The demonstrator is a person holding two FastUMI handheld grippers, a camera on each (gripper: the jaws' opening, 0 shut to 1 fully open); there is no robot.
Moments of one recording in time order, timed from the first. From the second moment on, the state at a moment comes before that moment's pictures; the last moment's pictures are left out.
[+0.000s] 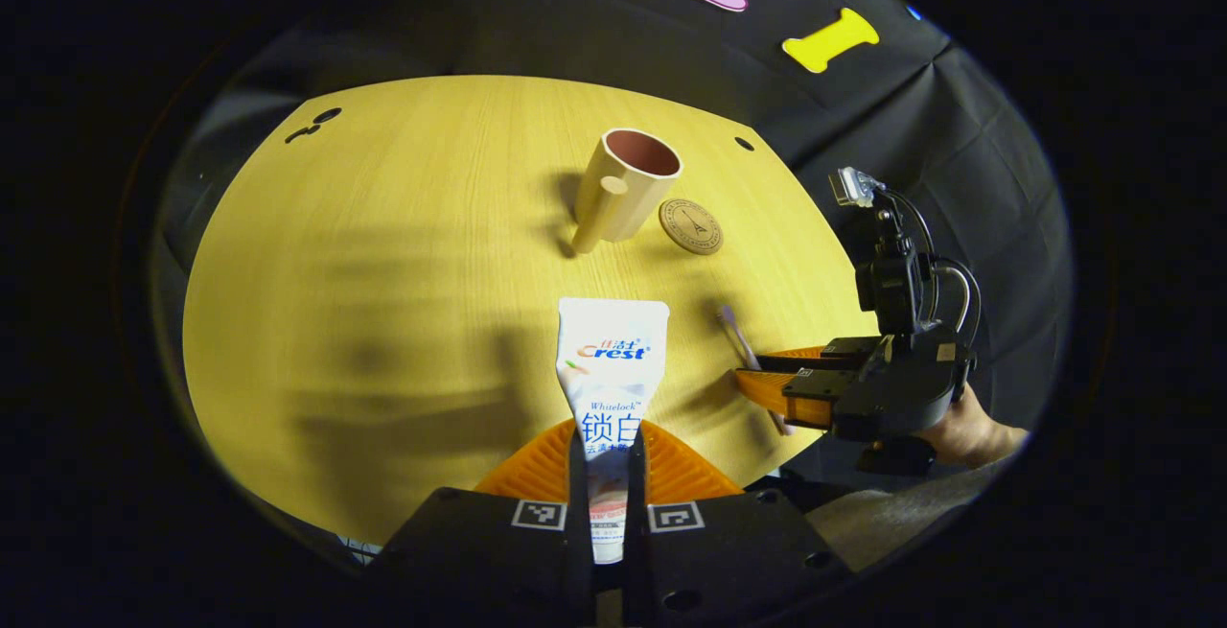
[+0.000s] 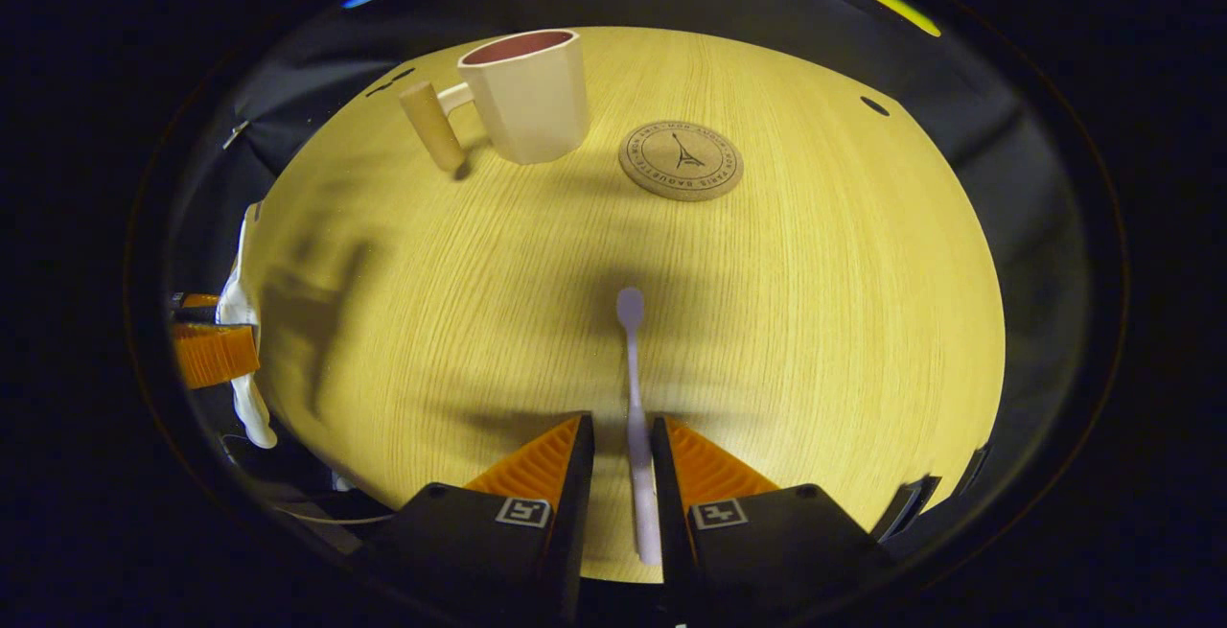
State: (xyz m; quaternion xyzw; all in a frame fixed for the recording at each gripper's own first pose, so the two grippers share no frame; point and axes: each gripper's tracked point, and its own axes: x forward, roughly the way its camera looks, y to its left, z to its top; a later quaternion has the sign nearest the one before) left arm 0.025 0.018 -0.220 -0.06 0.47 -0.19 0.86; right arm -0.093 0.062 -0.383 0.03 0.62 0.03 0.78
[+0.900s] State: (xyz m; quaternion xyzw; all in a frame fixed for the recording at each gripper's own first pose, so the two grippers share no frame) left arm 0.066 -0.005 -0.155 -0.10 0.35 -0.19 0.91; right arm -0.062 0.065 -0.317 0.15 0.48 0.07 0.86
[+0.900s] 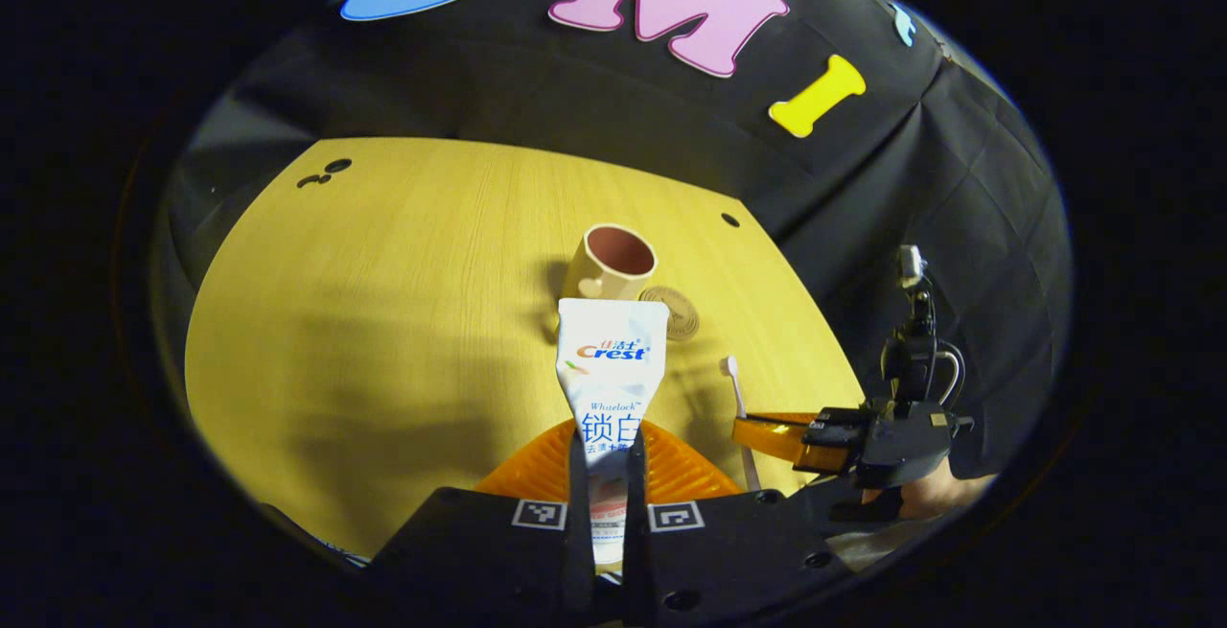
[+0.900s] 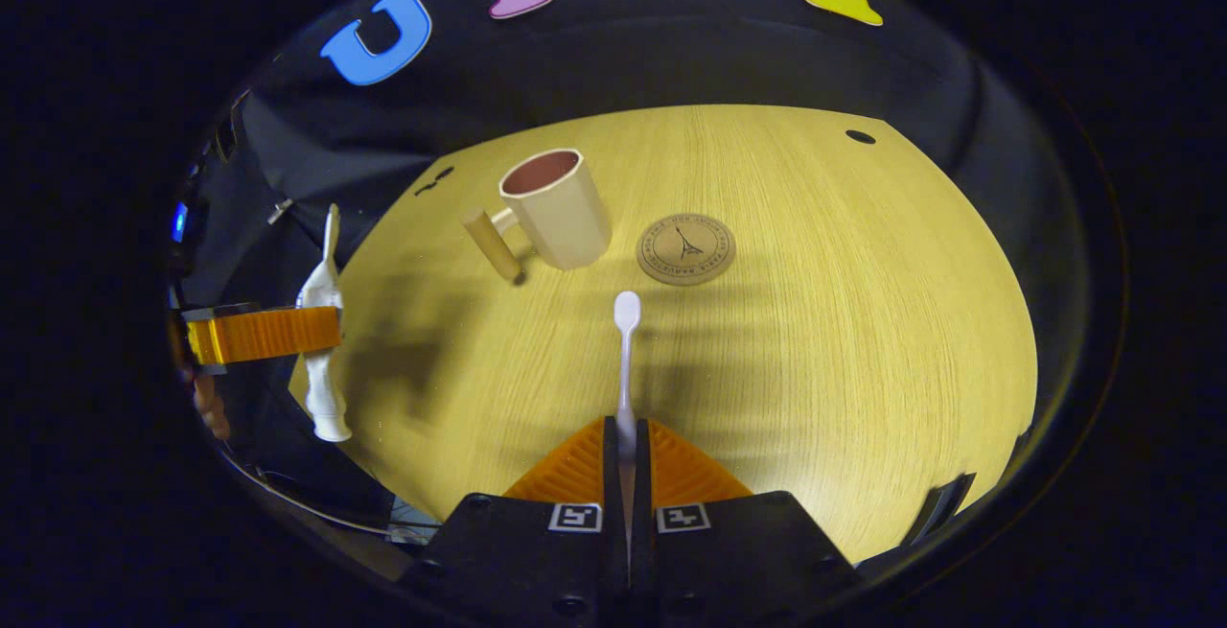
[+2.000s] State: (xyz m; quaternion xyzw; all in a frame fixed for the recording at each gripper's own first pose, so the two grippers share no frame) left arm 0.247 -0.074 -0.053 -0.09 0.14 -0.23 0.96; right arm -0.084 -0.026 -0.249 0.27 0.40 0.00 0.88
